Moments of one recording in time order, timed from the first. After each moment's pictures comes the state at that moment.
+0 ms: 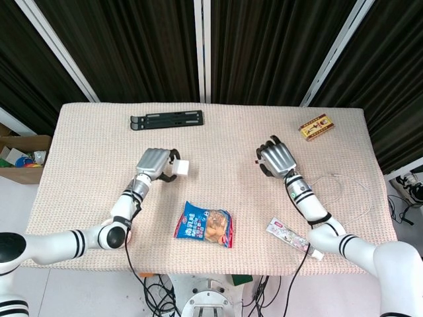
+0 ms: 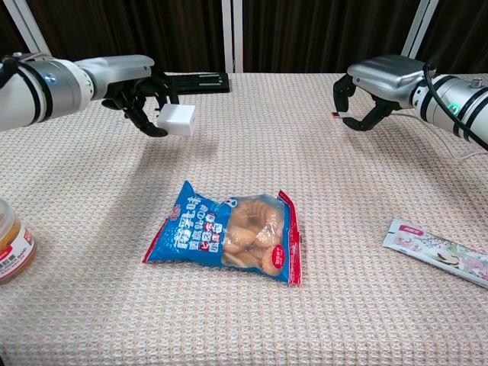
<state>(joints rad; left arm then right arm) -0.93 -1.56 -0.24 -1.43 0.72 0.85 0.35 0.82 -1.68 0.17 -0.94 -1.35 0.89 -0.09</state>
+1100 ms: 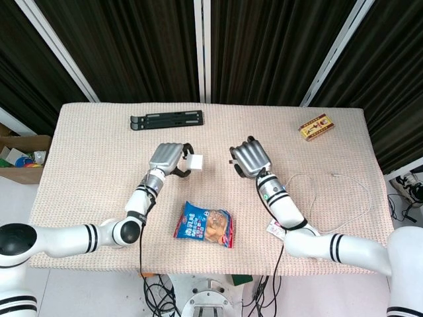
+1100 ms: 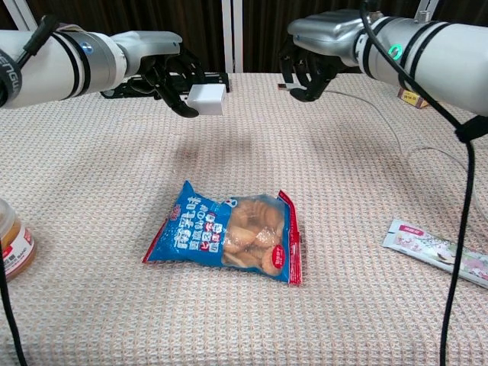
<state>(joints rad) -1.04 -1.57 -0.31 -1.48 0.52 0.87 0.42 0.98 -1.57 0.30 -1.52 -0.77 0.94 -0.76</state>
